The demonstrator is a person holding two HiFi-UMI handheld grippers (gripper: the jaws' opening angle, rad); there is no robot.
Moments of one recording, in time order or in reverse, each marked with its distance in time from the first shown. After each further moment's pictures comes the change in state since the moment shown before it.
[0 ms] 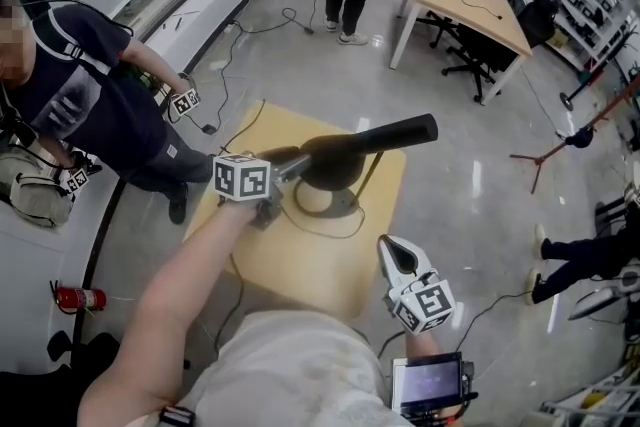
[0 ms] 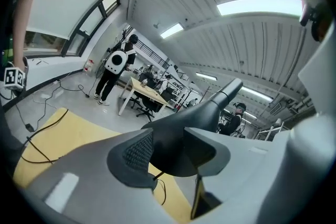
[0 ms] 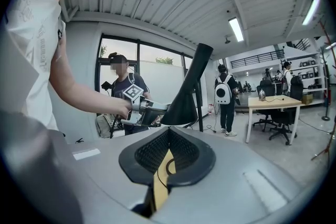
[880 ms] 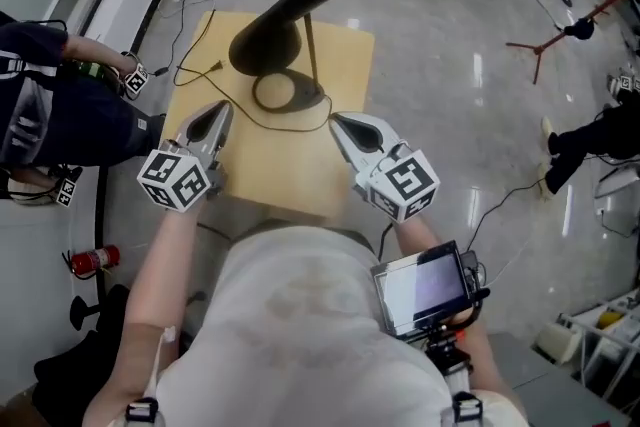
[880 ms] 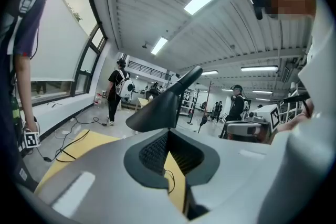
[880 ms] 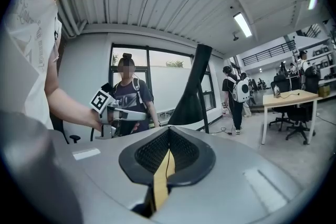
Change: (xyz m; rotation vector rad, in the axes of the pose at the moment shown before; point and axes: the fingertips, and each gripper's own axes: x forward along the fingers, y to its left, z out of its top) left arm -0.088 -0.095 -0.060 0.281 -0.167 0.207; right arm -0.011 -0.007 -0.003 0.022 -0.049 0.162
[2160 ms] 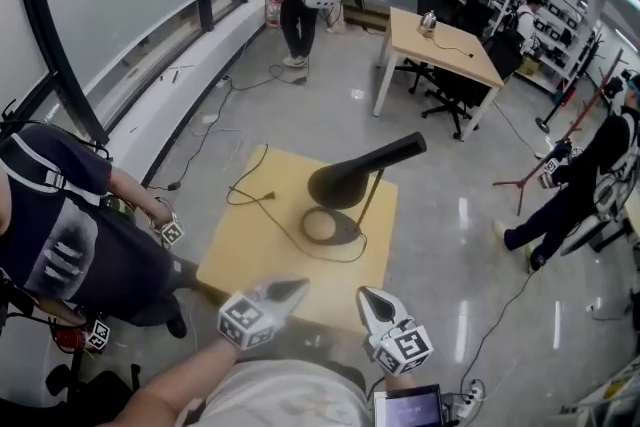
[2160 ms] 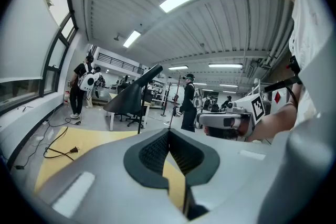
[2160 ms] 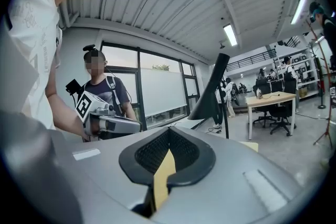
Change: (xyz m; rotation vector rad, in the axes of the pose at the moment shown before) left arm -0.096 -0.060 -0.051 0.111 0.086 -0.340; right arm -0.005 0.128 -0.018 0.036 -0.040 -0.197
